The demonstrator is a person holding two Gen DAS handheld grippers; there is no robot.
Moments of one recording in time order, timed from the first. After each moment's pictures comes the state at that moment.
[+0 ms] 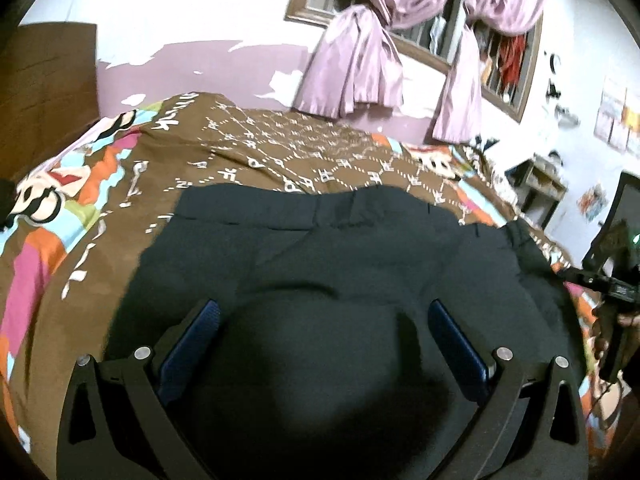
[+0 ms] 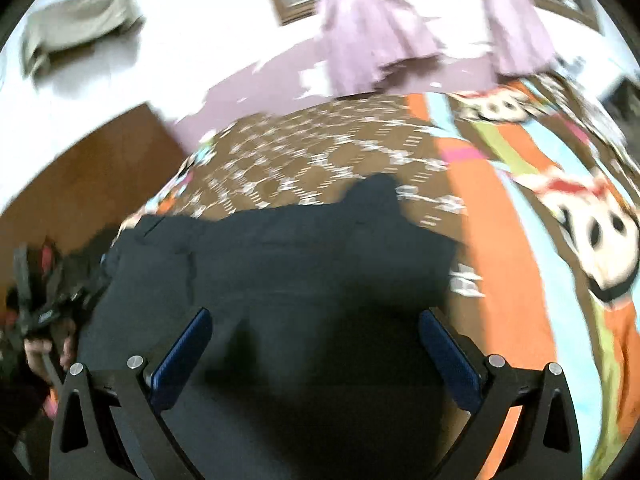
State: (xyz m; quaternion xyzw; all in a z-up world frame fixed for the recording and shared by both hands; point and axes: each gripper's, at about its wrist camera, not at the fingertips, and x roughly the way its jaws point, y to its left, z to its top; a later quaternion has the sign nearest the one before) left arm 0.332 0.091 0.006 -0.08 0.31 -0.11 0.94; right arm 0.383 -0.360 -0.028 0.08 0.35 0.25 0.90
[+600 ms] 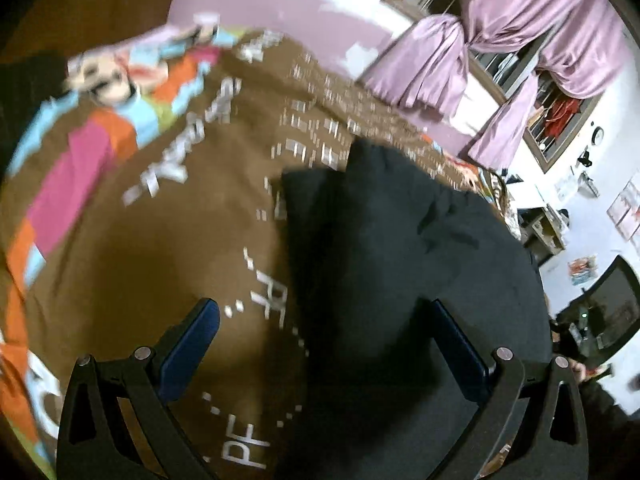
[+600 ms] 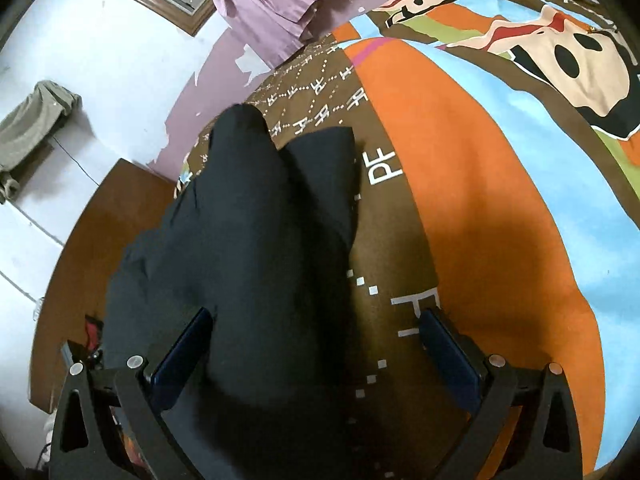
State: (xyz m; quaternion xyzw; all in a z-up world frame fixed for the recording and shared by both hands) left arm 0.305 0.218 -0.017 -0.24 0.39 -0.09 0.88; right arm 0.411 -0.426 -0.102 0.26 0.44 0.26 0.82
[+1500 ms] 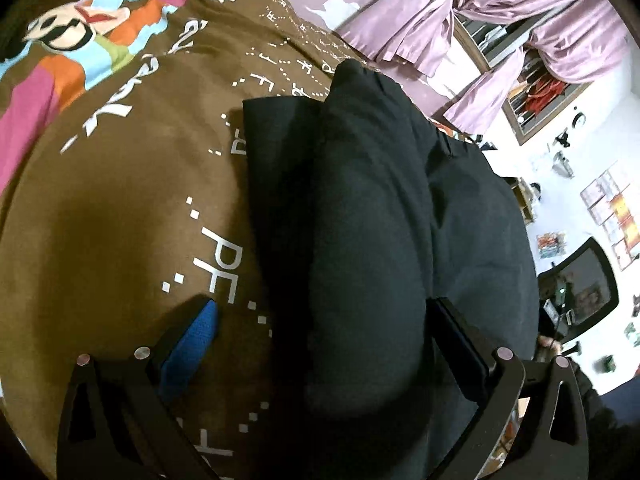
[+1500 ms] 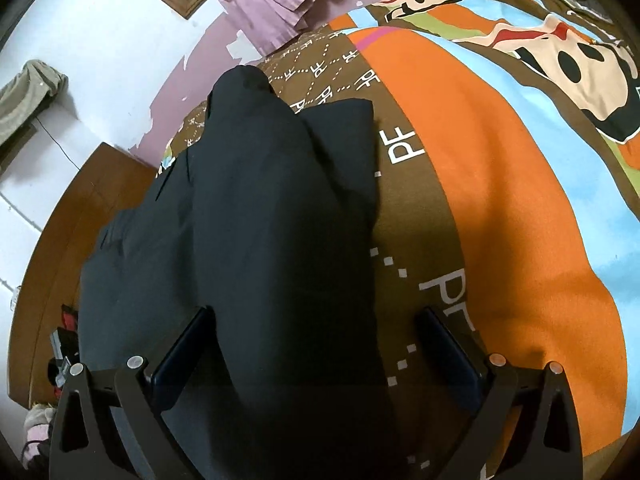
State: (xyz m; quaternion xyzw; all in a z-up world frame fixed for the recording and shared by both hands) left arm 0.314 0.206 -0.041 -0.26 0.44 -0.16 0.84; right arm 0.403 -0.399 -0.104 0.22 0.46 0.23 0.83
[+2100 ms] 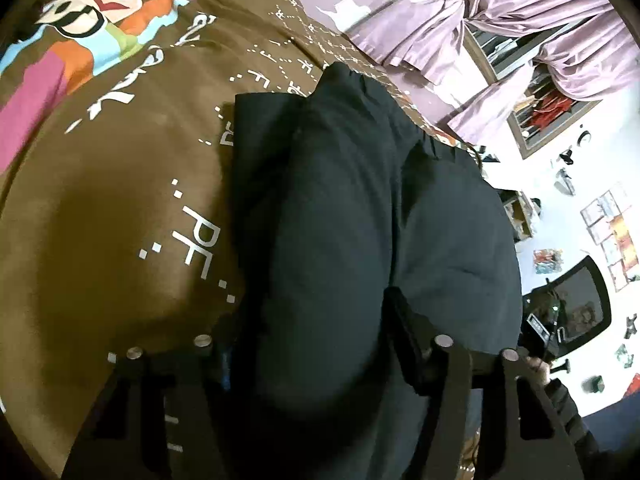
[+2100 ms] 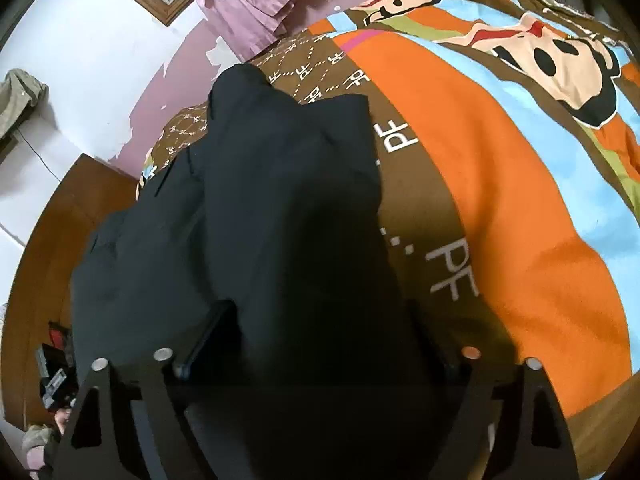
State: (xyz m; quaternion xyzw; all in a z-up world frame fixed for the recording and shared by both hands) left arm 0.309 0.193 -0.021 -0.28 0.45 -0.14 0.84; right arm 0.386 -0.385 -0.097 0.23 0.47 0.18 0.83
